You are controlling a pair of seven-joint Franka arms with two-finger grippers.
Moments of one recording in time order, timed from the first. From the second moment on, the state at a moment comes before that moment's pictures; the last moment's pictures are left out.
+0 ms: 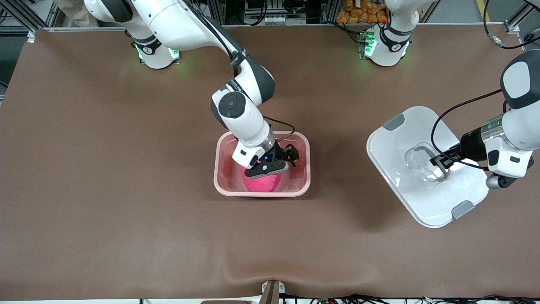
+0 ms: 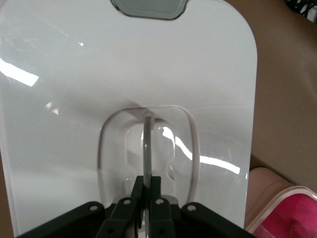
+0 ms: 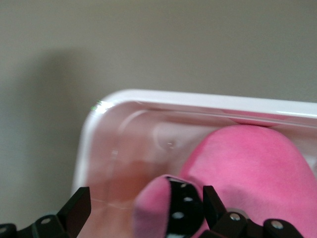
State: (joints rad) left arm 0.34 0.26 -0.43 -1.61 -0.10 1.83 -0.61; right arm 0.73 0.69 -0.03 -1.36 0.30 2.43 0.44
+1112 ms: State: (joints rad) left arm 0.30 0.26 -0.45 -1.60 -0.10 1.83 -0.73; right arm 0.34 0.33 -0.05 -1.64 0.33 2.15 0.14
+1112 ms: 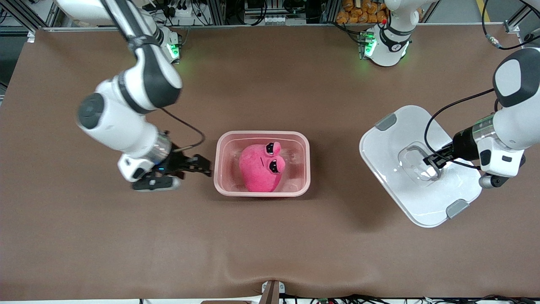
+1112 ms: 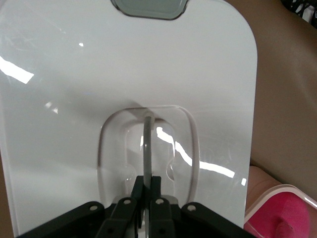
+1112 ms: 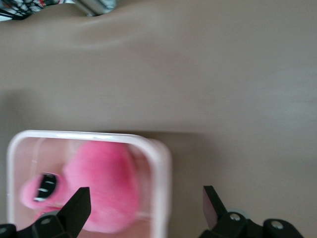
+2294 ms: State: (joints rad) left arm -0.11 0.30 -0.45 -1.51 -0.07 1.88 -1.72; right arm -0.09 -0.13 -0.05 -1.74 0.09 1.57 -0.13
